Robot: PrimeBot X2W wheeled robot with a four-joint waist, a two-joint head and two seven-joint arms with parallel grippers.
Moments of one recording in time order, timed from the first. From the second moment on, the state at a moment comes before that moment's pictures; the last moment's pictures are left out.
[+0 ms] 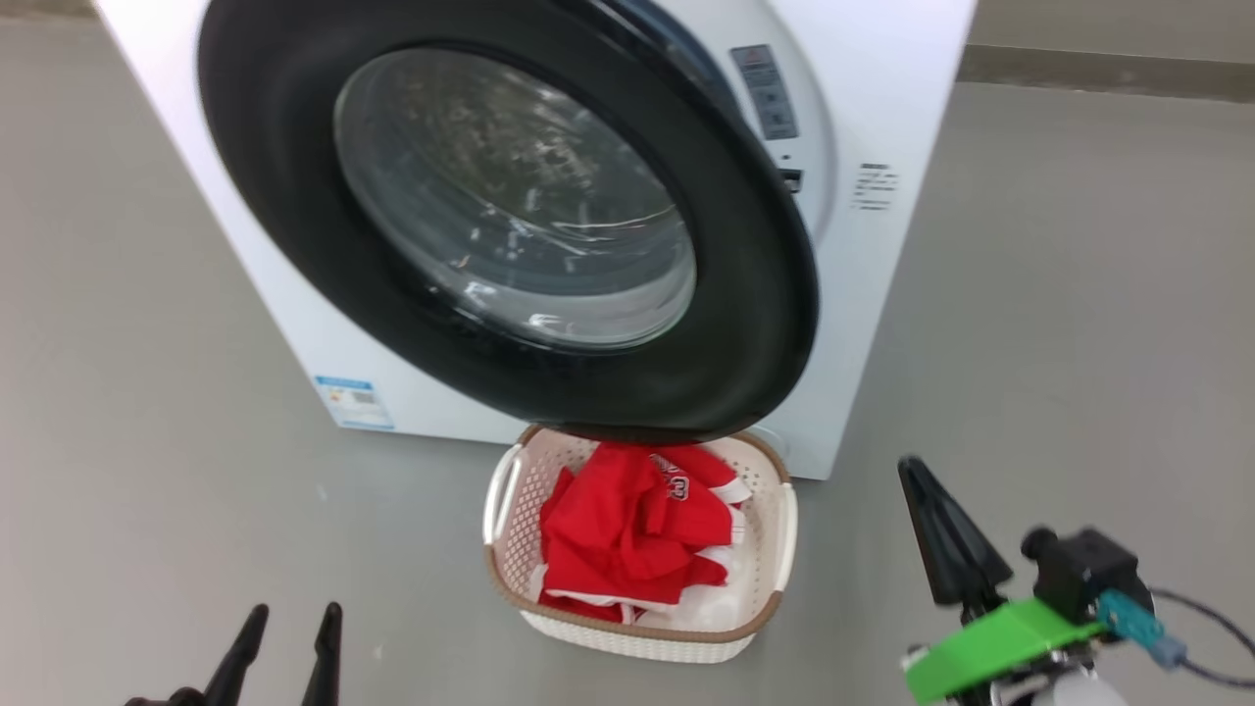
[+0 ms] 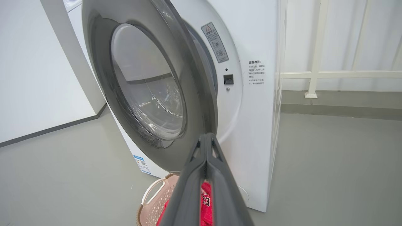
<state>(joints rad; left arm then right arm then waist) 0.04 0.19 -0.03 0.27 -0.40 -0.13 -0.25 -0.04 -0.04 0.11 0.25 0.32 0.13 -0.26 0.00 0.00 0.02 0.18</state>
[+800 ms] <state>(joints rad) -0.12 0.14 -0.12 0.26 -0.43 -0.13 -0.25 -0.44 -0.06 0.09 0.39 0.31 0.13 -0.26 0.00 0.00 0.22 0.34</state>
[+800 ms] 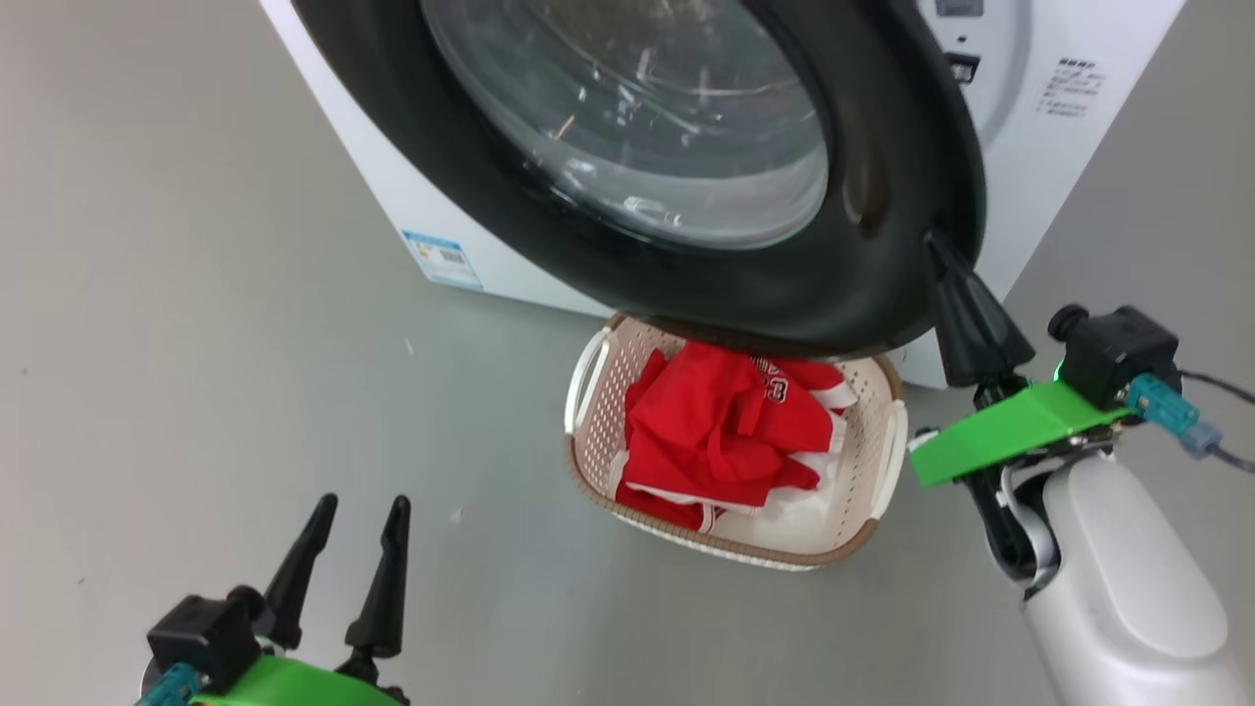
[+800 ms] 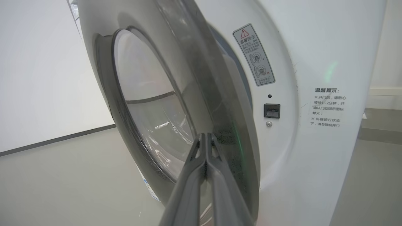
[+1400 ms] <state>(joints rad) -0.25 0.12 -0.18 0.25 -0.46 -0.13 -0.25 -0.66 -0.11 -0.01 0.42 0.27 0.13 -0.26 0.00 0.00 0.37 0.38</state>
